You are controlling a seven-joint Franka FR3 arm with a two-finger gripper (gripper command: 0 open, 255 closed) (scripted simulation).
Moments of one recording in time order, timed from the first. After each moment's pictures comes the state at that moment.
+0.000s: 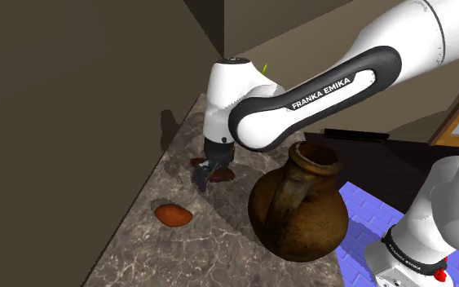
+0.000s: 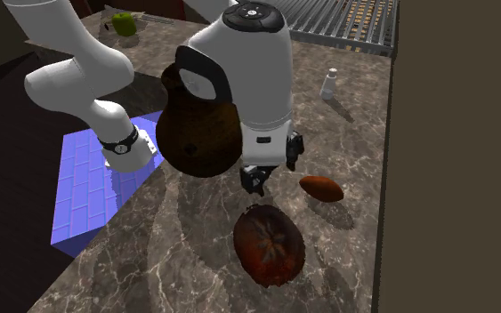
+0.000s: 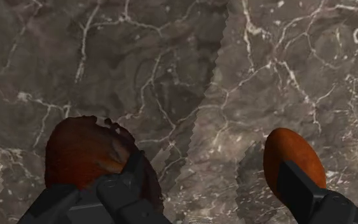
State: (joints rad) arm 0.27 0.04 0.36 -2.14 0.11 2.31 0.31
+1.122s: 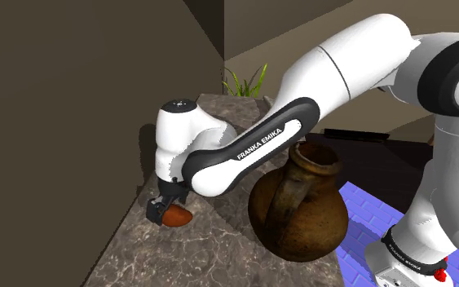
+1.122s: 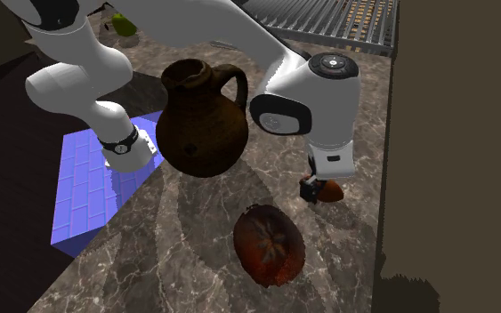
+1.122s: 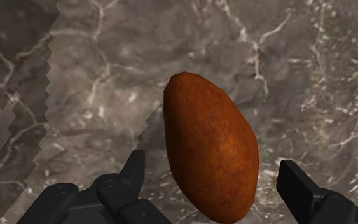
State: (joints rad) arm 0.42 0.43 0.37 -1.84 -0.09 2.42 0.50
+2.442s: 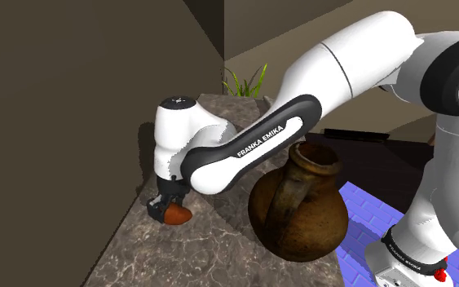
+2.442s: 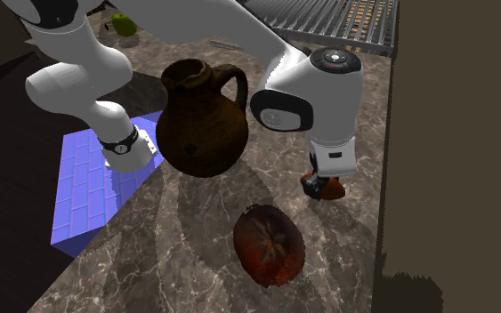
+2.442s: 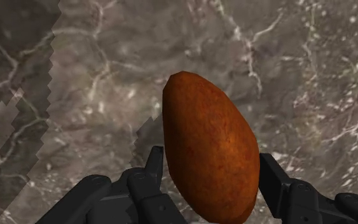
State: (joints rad) arm 0.42 0.42 0.37 -1.83 -0.09 2.41 0.50
